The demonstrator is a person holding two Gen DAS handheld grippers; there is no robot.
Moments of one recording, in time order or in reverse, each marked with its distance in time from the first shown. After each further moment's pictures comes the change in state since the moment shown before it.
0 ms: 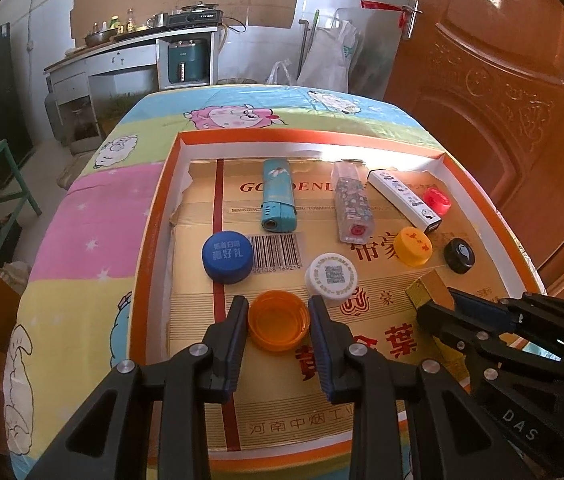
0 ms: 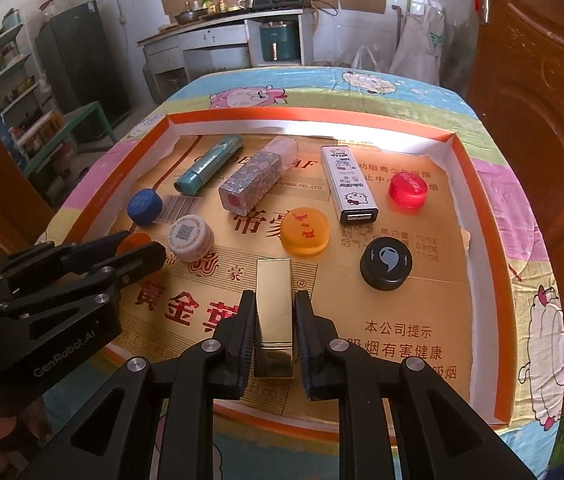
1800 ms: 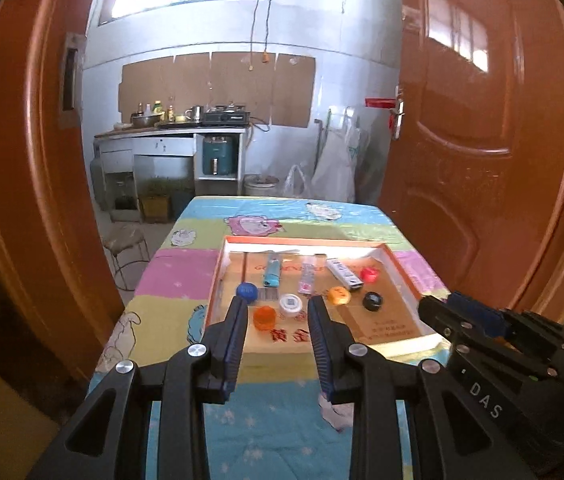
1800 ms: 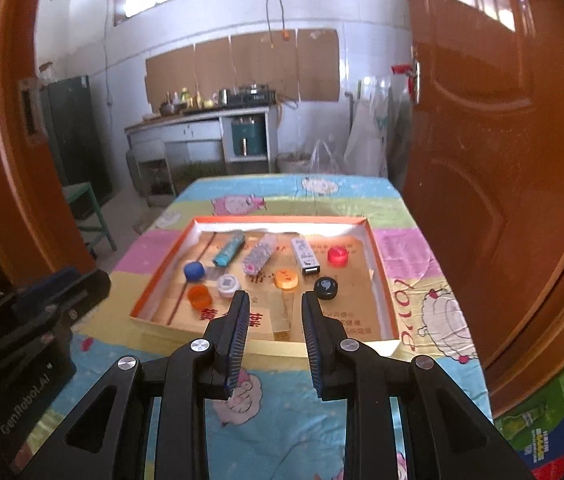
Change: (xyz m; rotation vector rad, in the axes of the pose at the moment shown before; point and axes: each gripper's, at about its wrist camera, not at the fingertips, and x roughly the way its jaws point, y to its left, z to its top) left arm -0.203 -0.045 -0.061 -0.037 -0.367 0.074; right arm -0.181 0.041 -0.059 0.060 -0.360 -0.127
